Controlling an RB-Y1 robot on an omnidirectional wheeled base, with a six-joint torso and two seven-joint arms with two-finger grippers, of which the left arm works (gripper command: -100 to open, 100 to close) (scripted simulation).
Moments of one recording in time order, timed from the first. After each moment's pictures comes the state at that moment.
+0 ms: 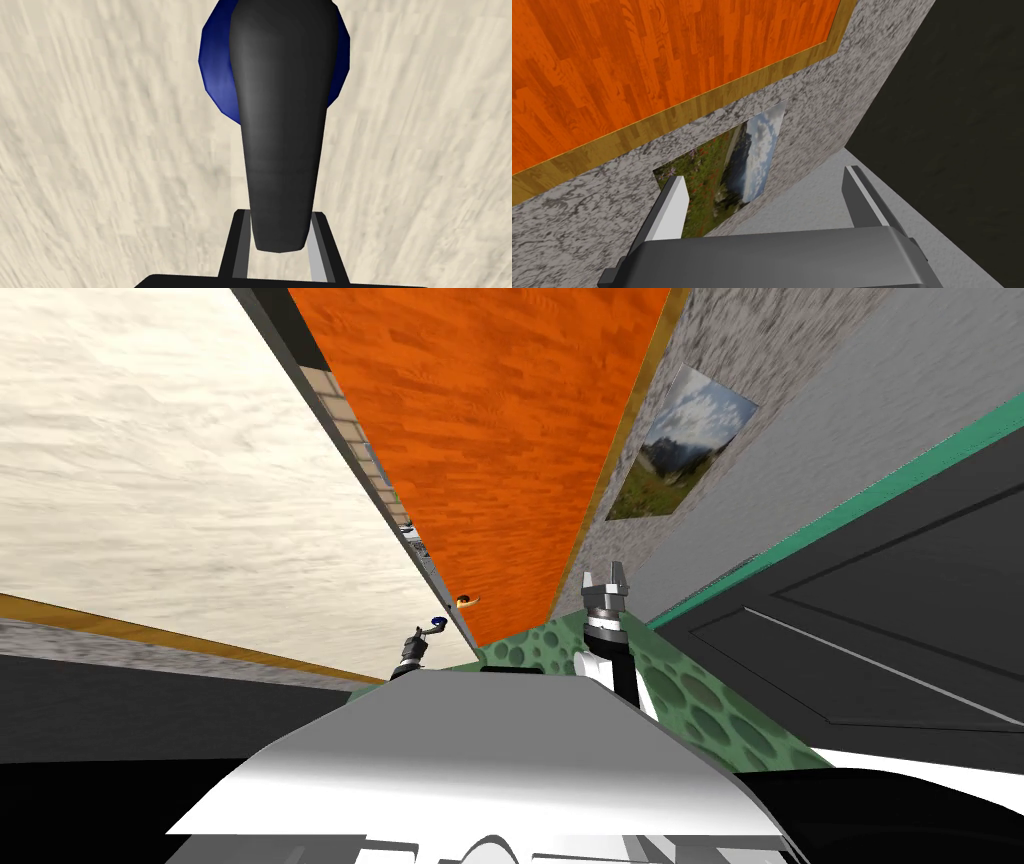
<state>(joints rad) 0.16 0.33 0.19 -0.70 0.12 -0.90 0.32</state>
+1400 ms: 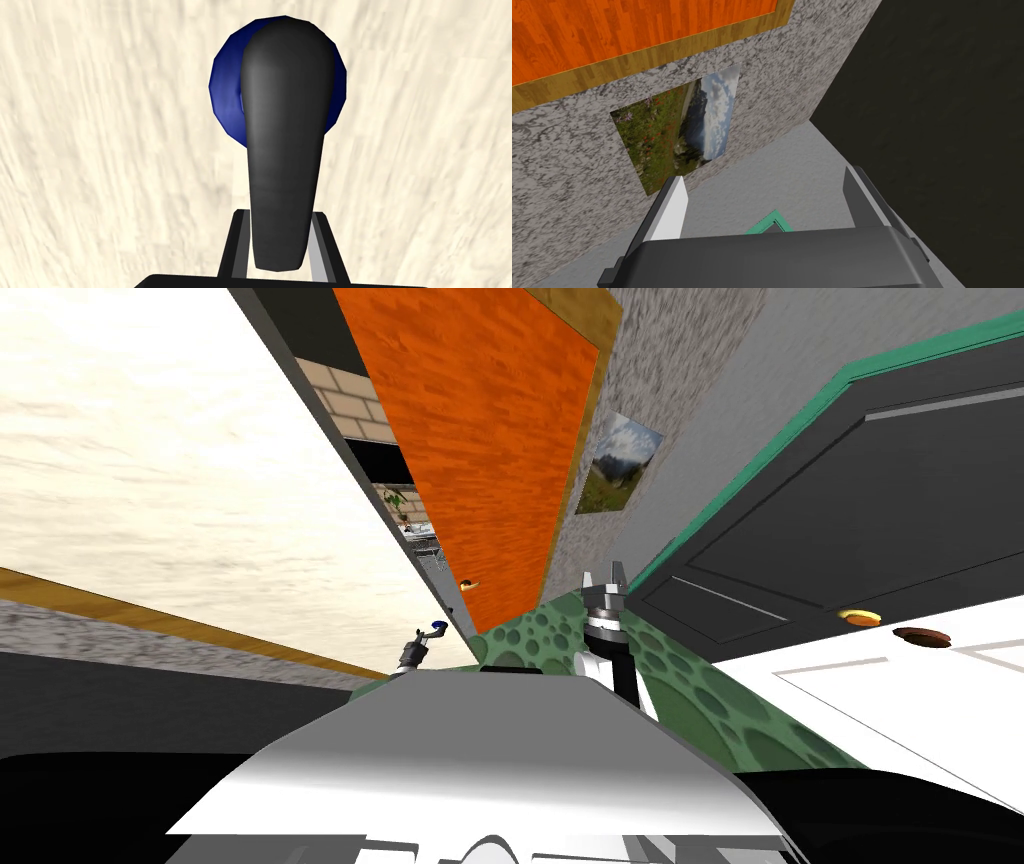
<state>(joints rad) 0.22 0.39 0.09 -0.71 0.06 -1.01 0.43</state>
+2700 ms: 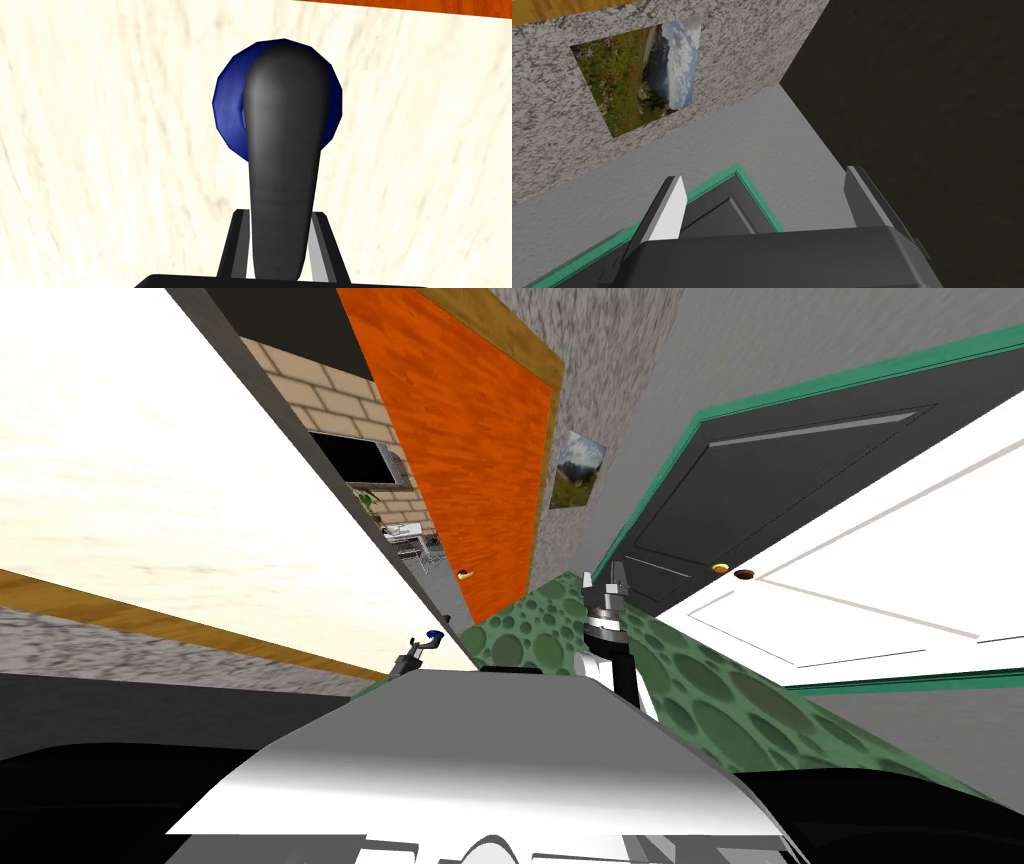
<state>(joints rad) 0.30 0.43 0.04 -0.65 0.03 -1.19 0.50</state>
